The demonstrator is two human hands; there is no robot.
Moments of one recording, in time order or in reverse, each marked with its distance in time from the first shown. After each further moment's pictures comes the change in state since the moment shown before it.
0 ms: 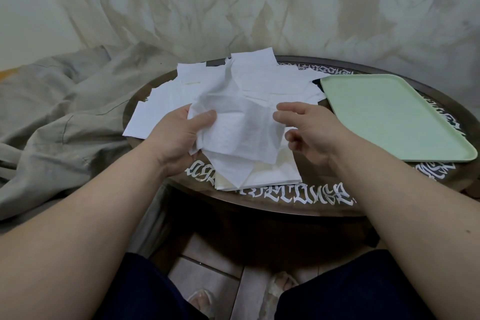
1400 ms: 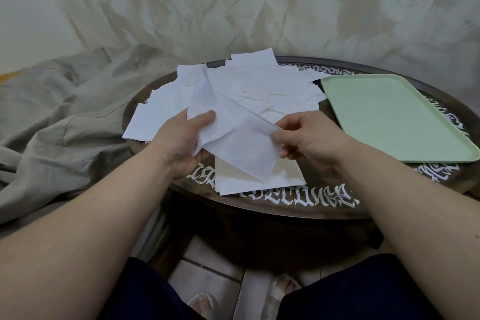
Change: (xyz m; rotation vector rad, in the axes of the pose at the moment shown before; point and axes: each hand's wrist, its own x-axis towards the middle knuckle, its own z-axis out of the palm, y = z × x) left_hand 0.003 -0.002 0.005 -0.078 0.089 -0.093; right_hand -0.001 0.011 -0.006 -0.236 -0.145 -0.135
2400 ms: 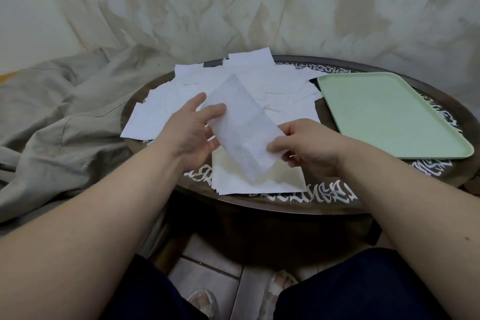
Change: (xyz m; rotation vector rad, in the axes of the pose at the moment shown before) left_hand -0.009 0.008 0.021 -0.053 0.001 -0.015; right_hand -0.006 0.000 0.000 -0.034 -0.156 0.119
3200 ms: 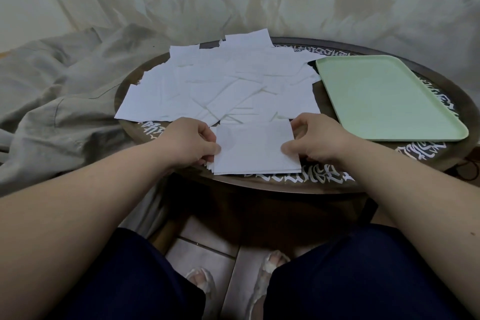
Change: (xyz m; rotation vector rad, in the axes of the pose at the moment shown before) left_hand -0.007 -0.032 -0.026 1.027 -0.001 0.008; right_hand -0.009 0.033 -0.018 -0.448 0.226 0.056
